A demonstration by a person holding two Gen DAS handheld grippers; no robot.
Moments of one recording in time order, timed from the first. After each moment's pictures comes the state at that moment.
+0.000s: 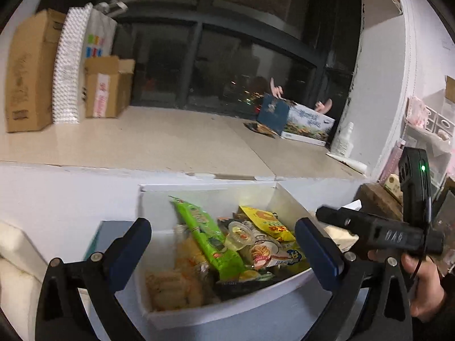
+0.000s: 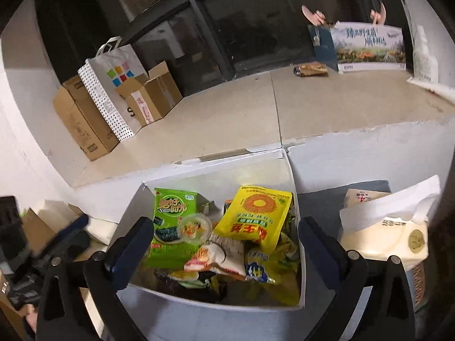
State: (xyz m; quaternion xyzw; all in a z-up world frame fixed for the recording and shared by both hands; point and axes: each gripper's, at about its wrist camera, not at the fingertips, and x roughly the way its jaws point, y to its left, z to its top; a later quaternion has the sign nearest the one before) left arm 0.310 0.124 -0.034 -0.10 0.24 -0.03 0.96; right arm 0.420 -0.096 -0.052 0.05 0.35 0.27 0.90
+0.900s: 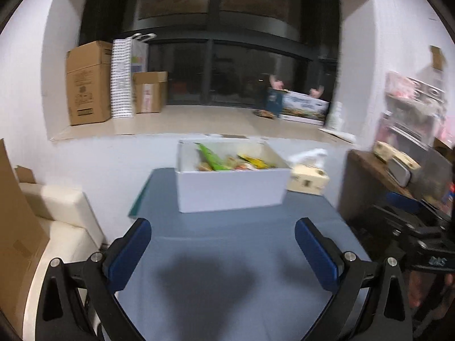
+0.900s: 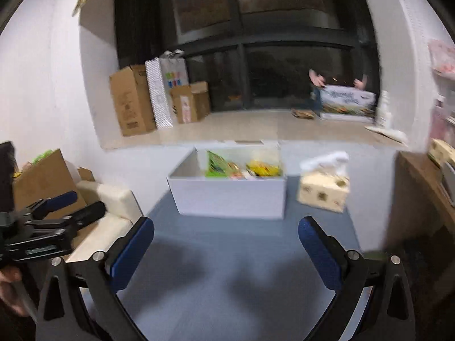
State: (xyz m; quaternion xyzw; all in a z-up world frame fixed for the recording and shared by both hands) left arm 0.036 0.030 -0.010 -0.06 0.26 0.04 0.96; right arm 0.118 -0.183 -0.011 -0.02 0.26 0.26 0.93
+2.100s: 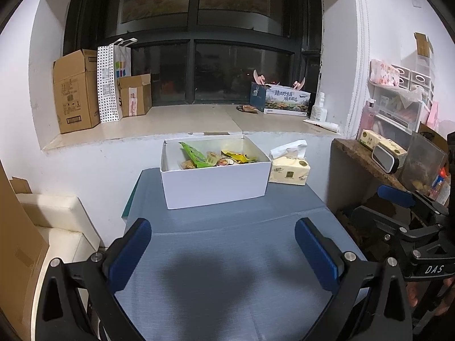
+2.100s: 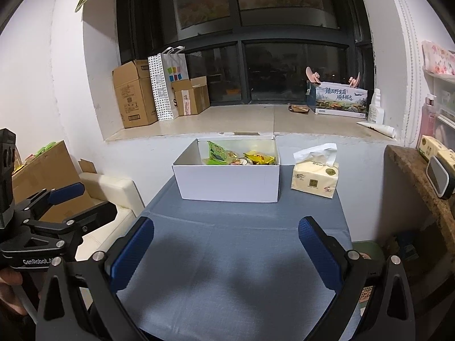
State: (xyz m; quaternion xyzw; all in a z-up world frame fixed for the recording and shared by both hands) left arm 0.027 0.010 0.008 -0.04 0.27 0.02 0.96; right arm 0.088 -0.196 -0.001 -0.03 0.26 0.27 0.93
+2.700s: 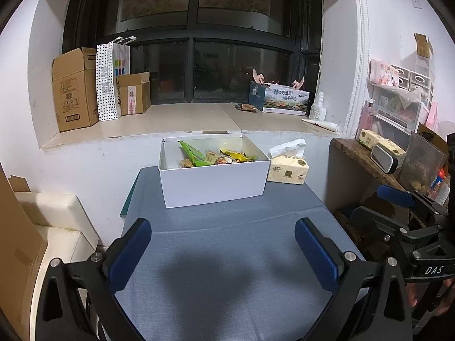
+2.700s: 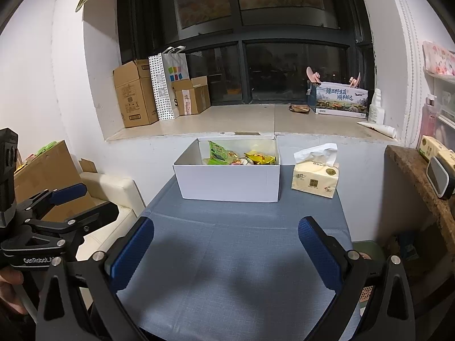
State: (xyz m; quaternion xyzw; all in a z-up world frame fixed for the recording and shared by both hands) left arm 0.027 0.009 0.007 -0.04 0.28 0.02 0.96; right arm 0.087 -0.195 0.000 -0.03 0.26 0.27 0.93
